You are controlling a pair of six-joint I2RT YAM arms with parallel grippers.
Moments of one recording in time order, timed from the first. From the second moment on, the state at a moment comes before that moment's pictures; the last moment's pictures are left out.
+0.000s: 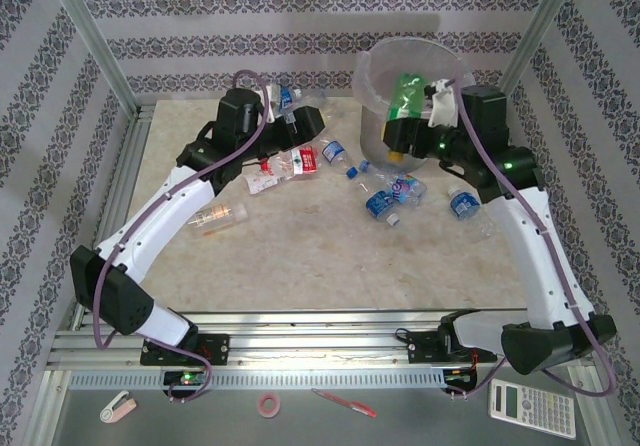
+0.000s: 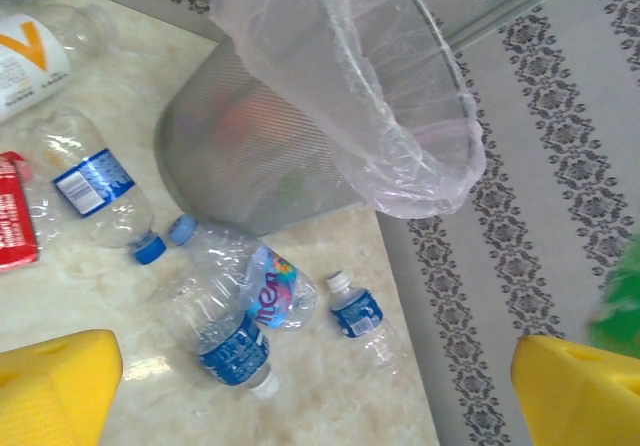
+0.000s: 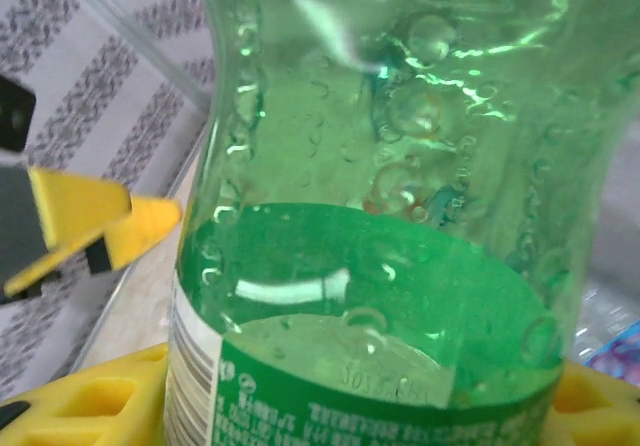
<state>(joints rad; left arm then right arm) -0.48 1.49 1.49 -0.40 0.27 -0.79 0.23 1.24 1.56 -0.80 -0.38 0.34</state>
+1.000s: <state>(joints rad) -0.48 1.43 1.33 -0.46 0.16 -0.78 0.20 1.03 1.55 -0.13 -0.03 0.10</state>
